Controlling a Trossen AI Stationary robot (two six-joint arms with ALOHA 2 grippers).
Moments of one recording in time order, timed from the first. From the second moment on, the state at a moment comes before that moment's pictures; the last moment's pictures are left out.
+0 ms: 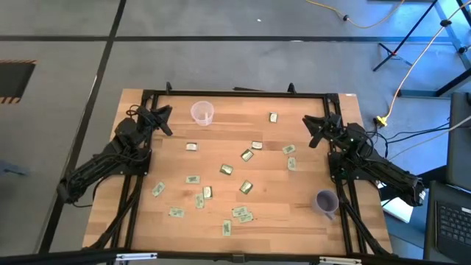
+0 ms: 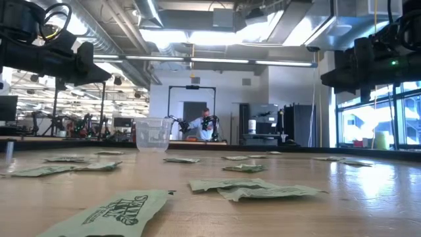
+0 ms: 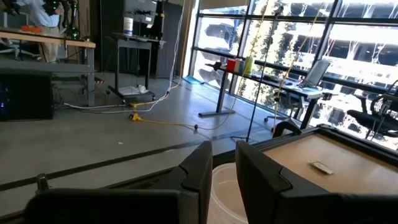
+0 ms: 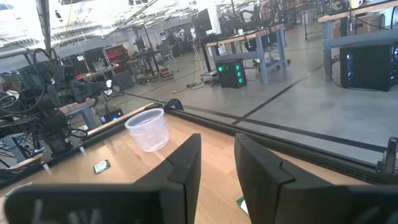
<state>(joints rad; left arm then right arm) 0.72 0.00 0.02 0.00 -0.20 -0.20 -0.62 0.01 0.01 0.02 0.01 0.28</state>
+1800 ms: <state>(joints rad) 0.65 0.22 0.14 -0.04 0.15 -0.18 -0.62 0.01 0.01 0.04 0.13 0.25</state>
